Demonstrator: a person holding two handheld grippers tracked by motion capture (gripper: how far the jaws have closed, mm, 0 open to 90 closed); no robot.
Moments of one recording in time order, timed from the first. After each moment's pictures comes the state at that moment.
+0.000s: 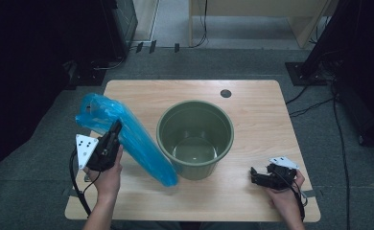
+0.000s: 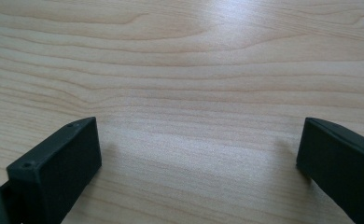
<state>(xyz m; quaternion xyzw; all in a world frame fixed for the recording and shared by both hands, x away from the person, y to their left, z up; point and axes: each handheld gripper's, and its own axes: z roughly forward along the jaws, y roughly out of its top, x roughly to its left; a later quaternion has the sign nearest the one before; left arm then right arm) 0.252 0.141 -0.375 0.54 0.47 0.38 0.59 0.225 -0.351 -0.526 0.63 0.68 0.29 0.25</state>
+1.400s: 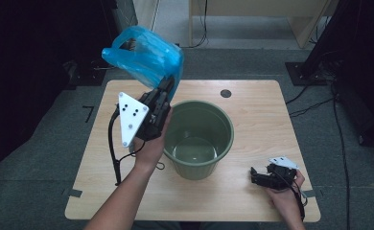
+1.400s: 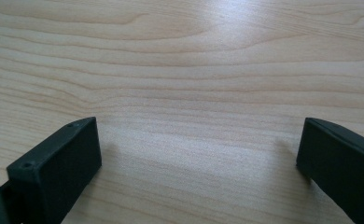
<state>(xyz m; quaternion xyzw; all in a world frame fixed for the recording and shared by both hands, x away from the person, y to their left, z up) 0.254 0.005 -0.248 0.54 0.28 0.39 0.69 0.225 -0.351 -0.526 0.63 0.68 0.29 0.25</state>
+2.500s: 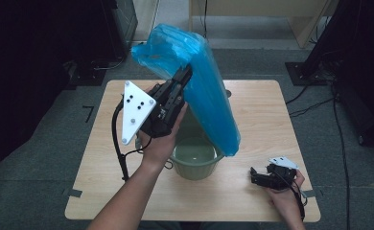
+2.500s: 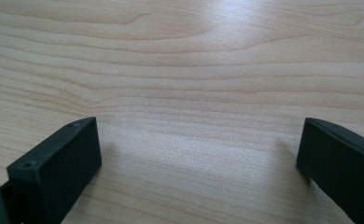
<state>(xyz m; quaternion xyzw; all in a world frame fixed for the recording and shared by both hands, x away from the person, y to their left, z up) 0.245 -0.006 -0.218 0.53 0.26 0.35 0.73 0.225 -0.351 -0.526 0.62 0.68 0.29 0.25</state>
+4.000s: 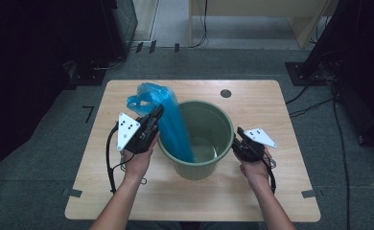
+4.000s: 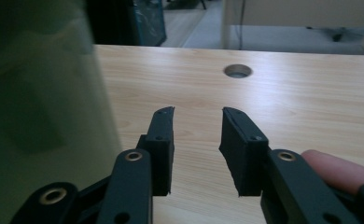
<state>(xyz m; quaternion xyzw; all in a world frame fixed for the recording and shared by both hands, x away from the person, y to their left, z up) 0.286 0.060 -0.365 0.61 0.35 0.32 0.63 0.284 -0.264 -0.456 0.54 0.63 0.47 0.31</state>
